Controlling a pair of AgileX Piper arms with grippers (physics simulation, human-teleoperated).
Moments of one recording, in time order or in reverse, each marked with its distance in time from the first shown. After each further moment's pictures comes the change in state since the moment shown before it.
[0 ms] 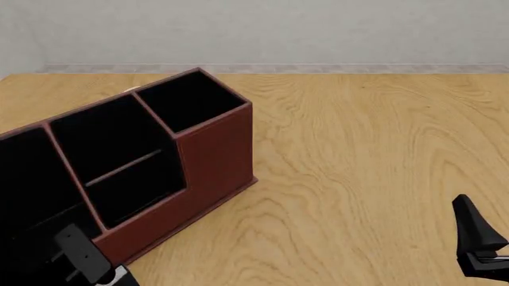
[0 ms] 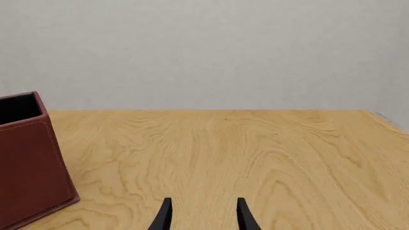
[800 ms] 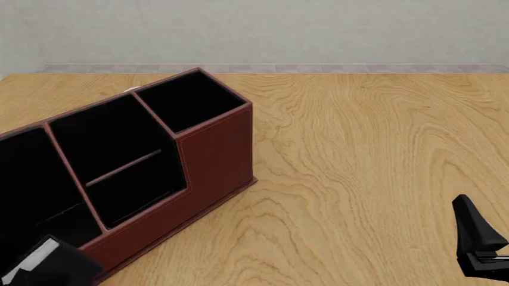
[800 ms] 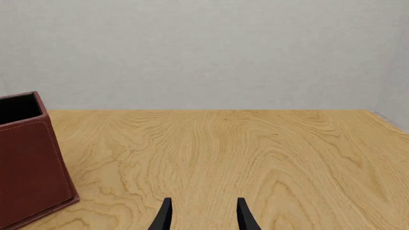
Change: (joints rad) left arm 0.125 -0.319 -0.321 0.470 0.041; right arm 0.000 0.000 0.000 0.000 0.000
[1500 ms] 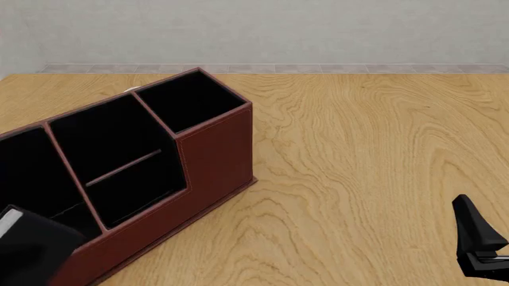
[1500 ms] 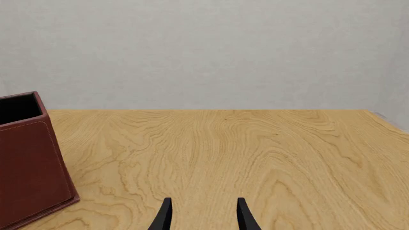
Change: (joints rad) left arm 0.107 -0.016 -0.136 0.032 -0.004; right arm 0.000 0.000 0.000 0.000 0.000
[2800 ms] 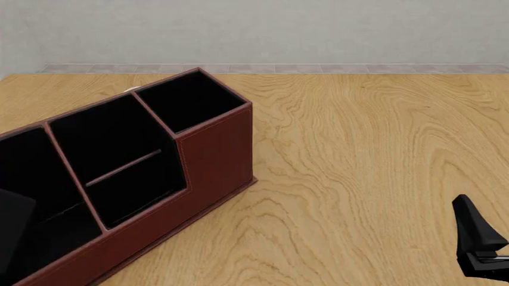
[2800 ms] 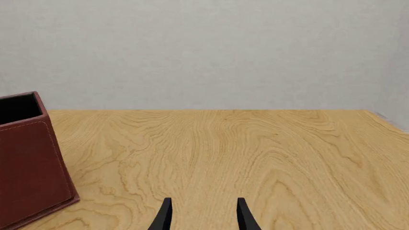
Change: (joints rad) left arm 0.309 0.003 -0.106 0.001 -0.082; right arm 0.000 0.000 0.000 0.000 0.000
